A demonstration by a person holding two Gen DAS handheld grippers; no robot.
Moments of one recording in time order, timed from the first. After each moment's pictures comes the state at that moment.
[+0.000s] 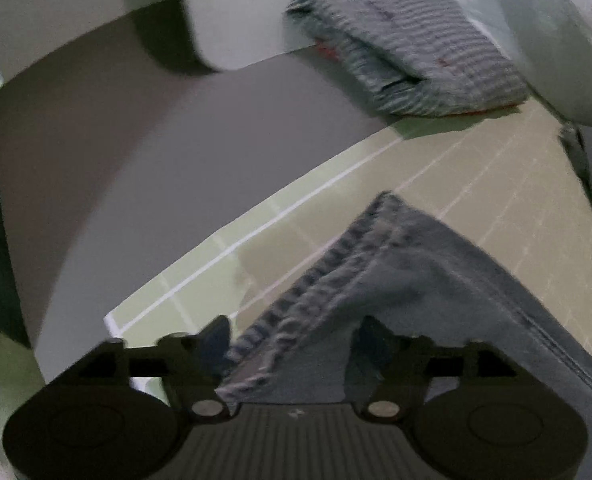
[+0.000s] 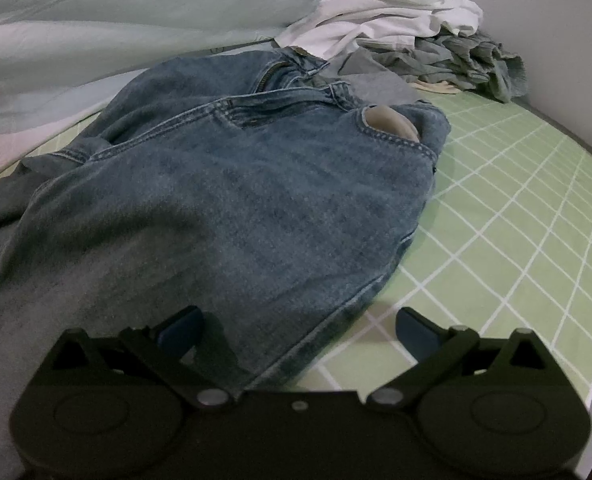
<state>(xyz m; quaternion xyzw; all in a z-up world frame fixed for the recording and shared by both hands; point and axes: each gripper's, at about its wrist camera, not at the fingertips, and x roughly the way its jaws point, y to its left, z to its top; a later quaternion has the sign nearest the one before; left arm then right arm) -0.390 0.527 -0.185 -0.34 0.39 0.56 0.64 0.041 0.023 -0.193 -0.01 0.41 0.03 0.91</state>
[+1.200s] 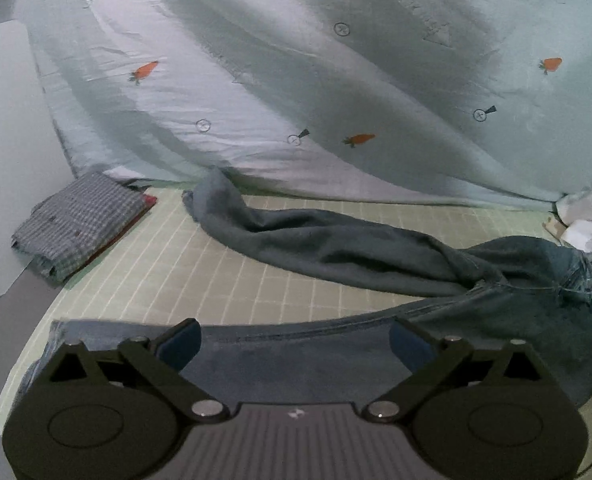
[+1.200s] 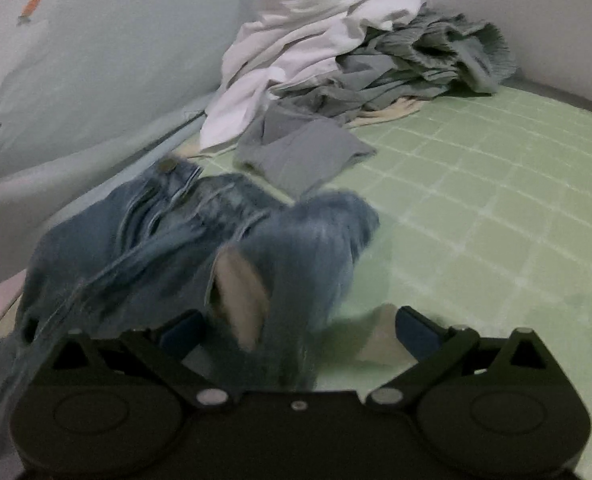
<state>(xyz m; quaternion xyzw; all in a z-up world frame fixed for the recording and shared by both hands) -0.205 0.233 -0.061 -0.11 0.33 0.34 0.87 0.193 -0.101 -0.190 0.13 0.38 0.07 0.91</state>
